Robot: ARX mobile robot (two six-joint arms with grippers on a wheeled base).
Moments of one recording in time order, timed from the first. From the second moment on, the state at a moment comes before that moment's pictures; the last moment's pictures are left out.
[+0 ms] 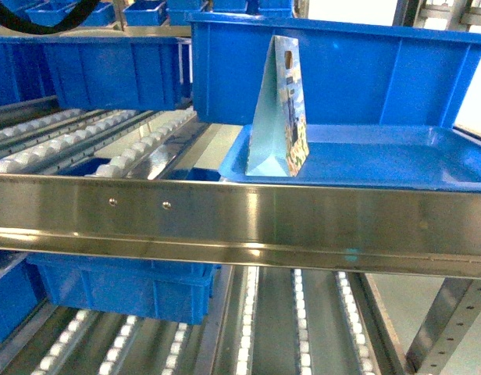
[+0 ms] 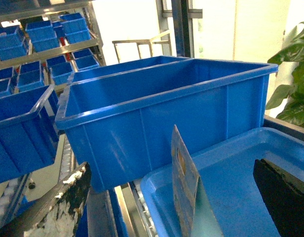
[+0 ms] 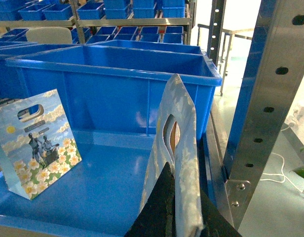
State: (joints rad) left arm -0.43 1.55 1.02 0.48 -0.01 0.14; right arm -0.15 1.06 0.60 0.39 -0.25 0.04
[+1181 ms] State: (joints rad) left arm -0.47 1.77 1.19 0.41 -0.03 0.18; right arm -0.15 1.06 0.60 0.39 -0.25 0.04
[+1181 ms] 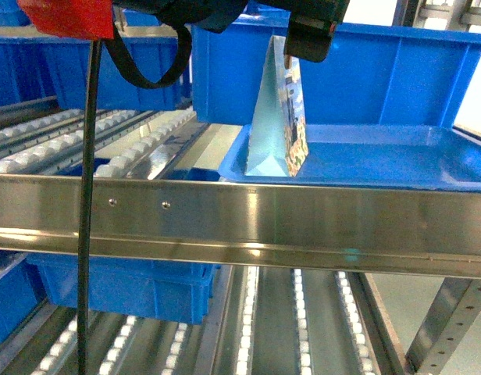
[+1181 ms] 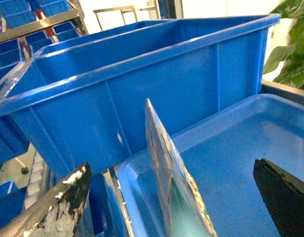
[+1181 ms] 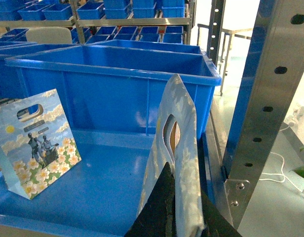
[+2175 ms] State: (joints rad) left arm -0.42 2.01 1.36 0.34 -0.02 0.17; right arm -0.15 1.06 0.60 0.39 -0.25 0.04
